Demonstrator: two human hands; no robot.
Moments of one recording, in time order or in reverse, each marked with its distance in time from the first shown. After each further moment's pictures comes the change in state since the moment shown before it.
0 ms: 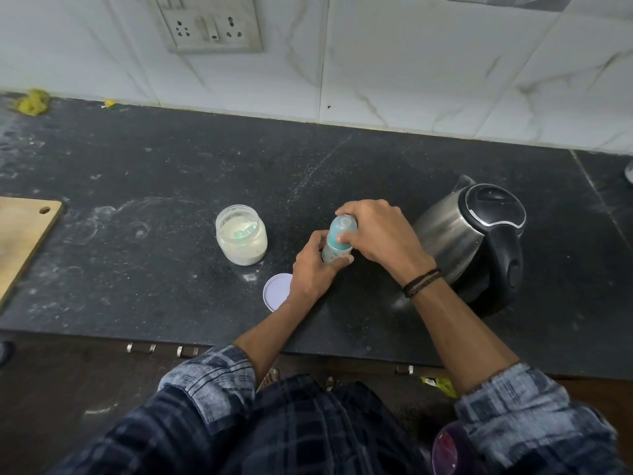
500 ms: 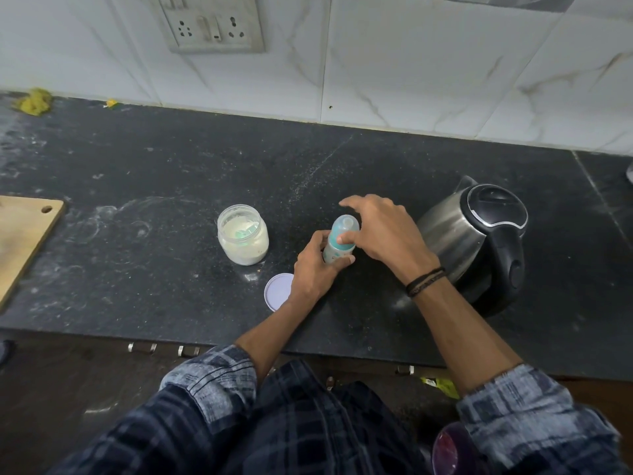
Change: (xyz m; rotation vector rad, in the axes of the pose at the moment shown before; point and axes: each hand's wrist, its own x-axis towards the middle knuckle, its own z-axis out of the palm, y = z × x) left_hand 0.000 -0.001 -0.001 0.005 -0.003 -0.008; right_hand 0.002 0.002 0.001 -0.023 0.018 0.010
